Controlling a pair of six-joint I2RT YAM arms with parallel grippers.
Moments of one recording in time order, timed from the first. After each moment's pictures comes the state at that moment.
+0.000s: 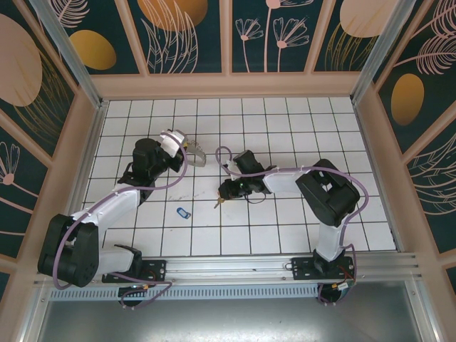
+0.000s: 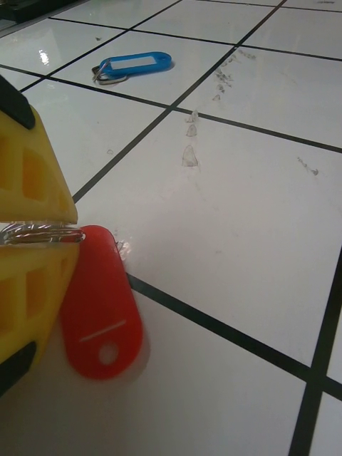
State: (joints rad) left arm -0.32 1.29 0.65 0.31 0.23 0.23; right arm 0.74 1.86 0.94 -0.03 -0.50 0.47
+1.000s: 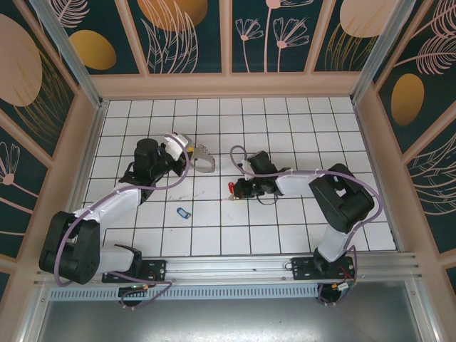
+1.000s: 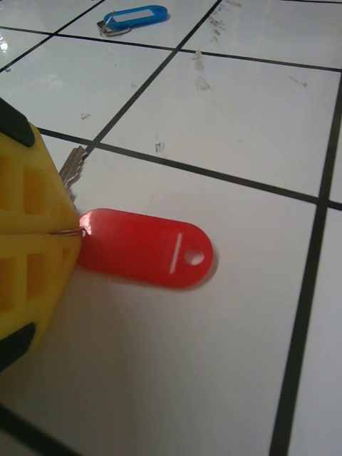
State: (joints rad) left arm -0.32 1.31 0.65 0.31 0.40 0.25; right arm 0.65 1.74 0.82 -0.05 -0.44 0.46
